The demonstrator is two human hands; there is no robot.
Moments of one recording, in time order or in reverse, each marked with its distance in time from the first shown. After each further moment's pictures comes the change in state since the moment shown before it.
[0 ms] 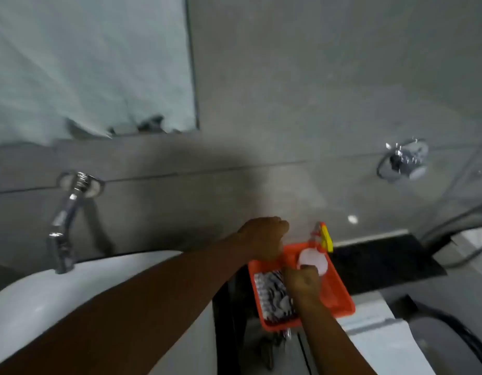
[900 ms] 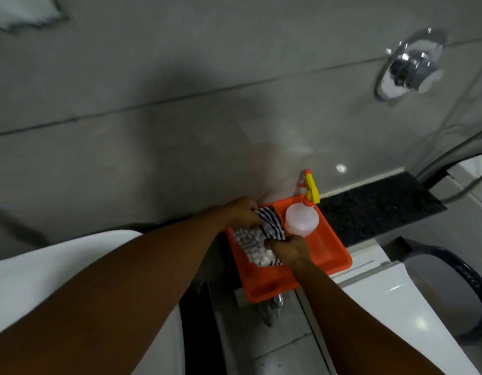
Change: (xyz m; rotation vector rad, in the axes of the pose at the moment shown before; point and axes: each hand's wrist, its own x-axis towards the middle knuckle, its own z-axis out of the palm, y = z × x) left_hand 0.069 -0.054 0.120 -0.551 -0.374 -0.373; right_hand 0.099 0.078 0.035 0.083 -0.299 0.087
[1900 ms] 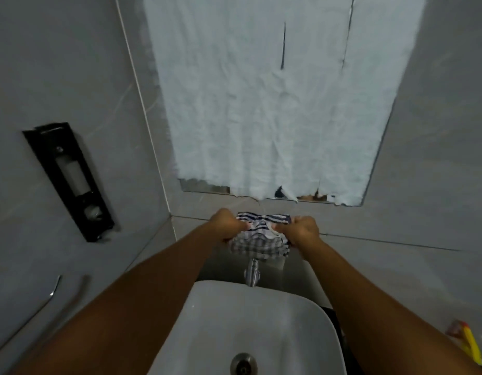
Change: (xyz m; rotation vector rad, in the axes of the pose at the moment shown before) left_hand -0.433 -0.091 -0.272 -0.288 0.885 -0.451; right_hand -0.259 -0.342 0.206 0.049 -0.255 -0.551
